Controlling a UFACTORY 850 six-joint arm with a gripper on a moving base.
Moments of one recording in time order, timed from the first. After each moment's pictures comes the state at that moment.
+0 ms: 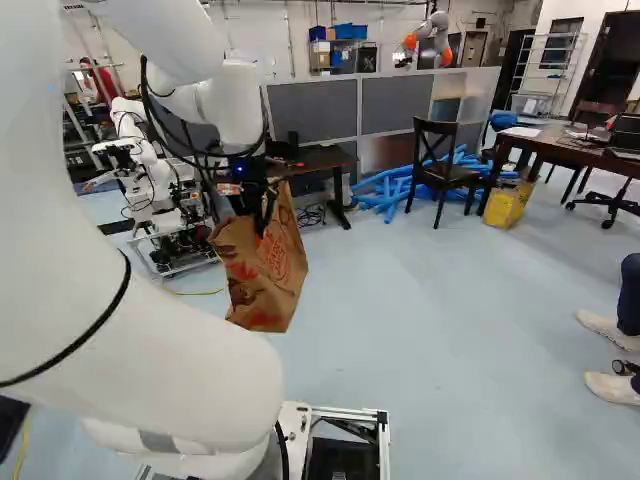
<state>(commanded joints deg) 4.1 11.0 -46.6 8.0 -55.1 0.0</state>
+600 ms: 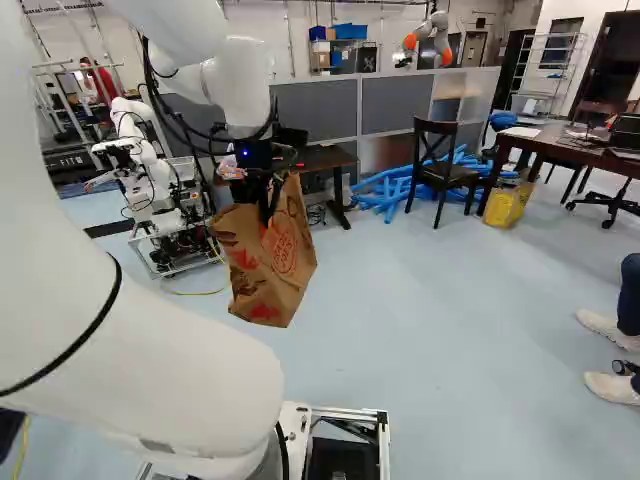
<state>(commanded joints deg) 1.5 11.9 -49.0 8.0 -58.5 0.0</state>
